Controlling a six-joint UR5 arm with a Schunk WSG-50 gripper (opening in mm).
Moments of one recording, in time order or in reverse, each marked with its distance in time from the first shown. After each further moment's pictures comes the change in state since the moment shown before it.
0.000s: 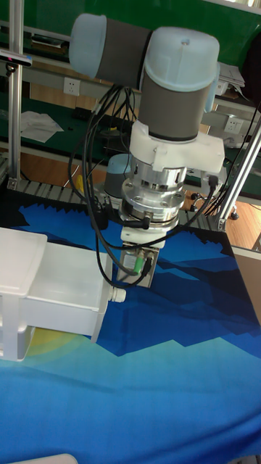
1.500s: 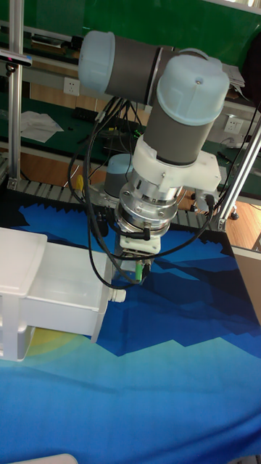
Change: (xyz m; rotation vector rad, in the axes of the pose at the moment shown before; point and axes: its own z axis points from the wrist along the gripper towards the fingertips) arm 0.031 0.036 0.023 -0.103 0.131 -0.168
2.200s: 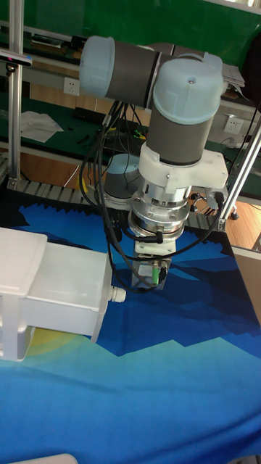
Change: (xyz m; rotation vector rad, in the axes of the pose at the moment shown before) arm -0.039 0.001 0.001 0.007 -0.112 0.055
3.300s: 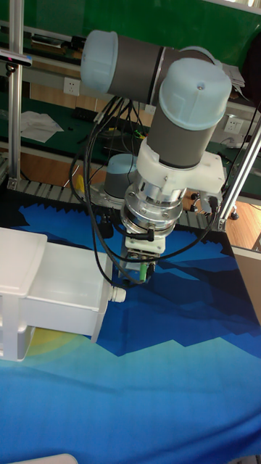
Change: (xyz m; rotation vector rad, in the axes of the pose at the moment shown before) arm 0.036 -0.007 -0.011 0.003 0.095 -0.004
